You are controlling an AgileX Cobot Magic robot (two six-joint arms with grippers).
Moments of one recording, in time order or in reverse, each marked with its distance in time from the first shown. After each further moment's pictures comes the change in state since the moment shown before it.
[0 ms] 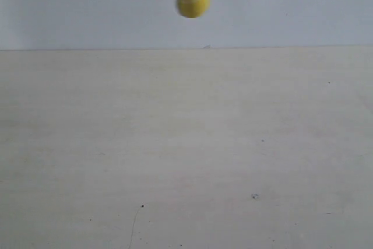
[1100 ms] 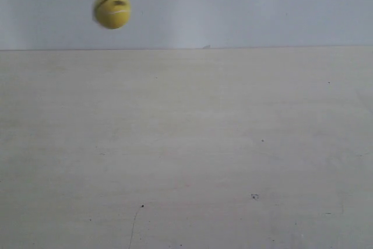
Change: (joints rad) left arm 0.000 0.795 -0.431 0.975 -0.311 -0.862; right arm 0.000 0.790 -0.436 -0.852 -0.147 0.571
